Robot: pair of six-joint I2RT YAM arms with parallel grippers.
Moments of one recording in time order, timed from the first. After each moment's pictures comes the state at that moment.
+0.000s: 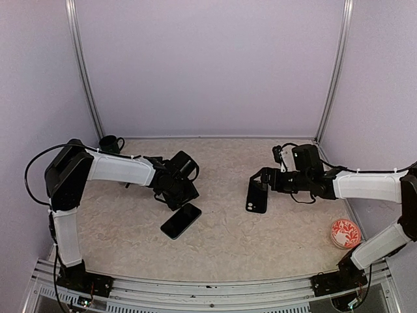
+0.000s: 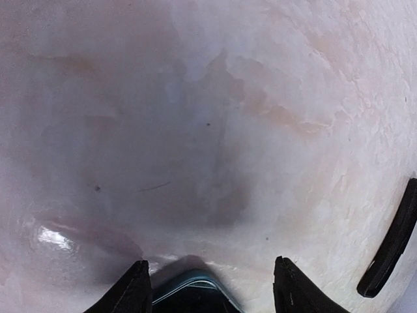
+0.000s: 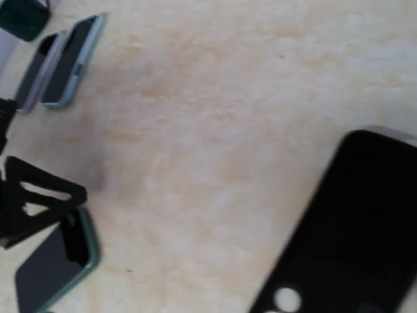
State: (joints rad) left arm -0.79 1.99 1.29 -0.41 -0.12 -1.22; right arm 0.53 1.40 0.74 0.08 -0.24 0.51
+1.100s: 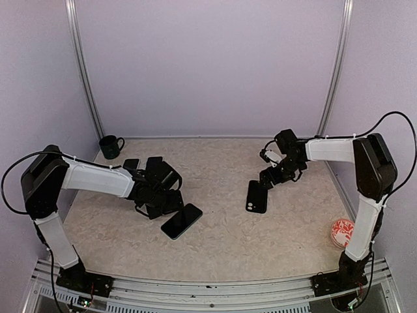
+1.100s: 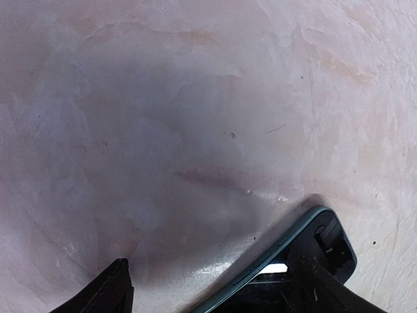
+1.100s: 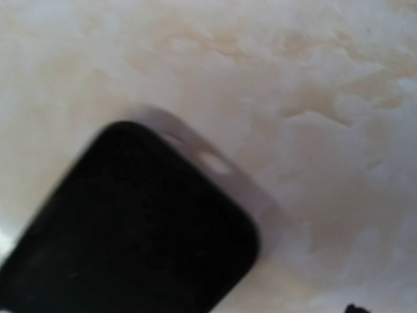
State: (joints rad) left arm -0.78 1.77 1.00 -0.37 -0.15 -1.00; right arm 0.38 1.88 1.29 -0.51 -0.14 -0.07
